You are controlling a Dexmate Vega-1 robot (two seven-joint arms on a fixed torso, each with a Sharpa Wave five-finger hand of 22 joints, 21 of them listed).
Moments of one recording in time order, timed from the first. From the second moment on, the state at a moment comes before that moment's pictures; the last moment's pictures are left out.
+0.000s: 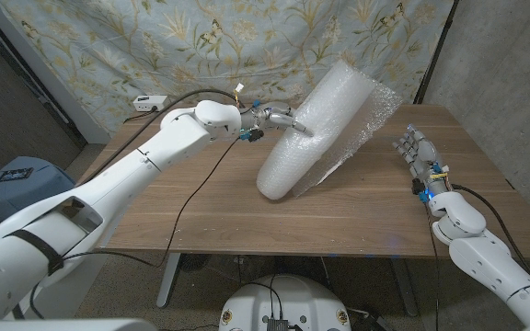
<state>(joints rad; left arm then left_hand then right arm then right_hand) 0.44 0.62 0.70 -1.78 -0.38 0.43 -0.32 1.16 -0.02 0.36 -0.18 0.24 0.69 0.05 0.23 0.19 0.55 -0.02 0.72 0.44 0.66 -0.04 0.58 0.37 0.58 -0.01 0.70 0.20 -1.28 -0.66 -0.08 -1.69 0.74 0.29 -0.17 0.35 0.16 0.32 -0.11 0.18 0.03 0.00 0.20 0.19 -0.03 0.09 0.20 0.20 0.00 0.07 0.21 0.21 0.27 0.01 0.19 0.17</state>
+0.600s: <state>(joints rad) 0.48 0.58 0.66 -1.71 -0.51 0.39 -0.28 1.16 -0.02 0.36 -0.18 0.24 0.69 0.05 0.23 0.19 0.56 -0.02 0.71 0.46 0.66 -0.03 0.57 0.37 0.58 -0.01 0.71 0.20 -1.30 -0.67 -0.06 -1.70 0.74 0.29 -0.17 0.35 0.16 0.32 -0.11 0.18 0.03 0.01 0.20 0.19 -0.03 0.09 0.20 0.20 0.00 0.07 0.21 0.21 0.27 0.01 0.19 0.17</state>
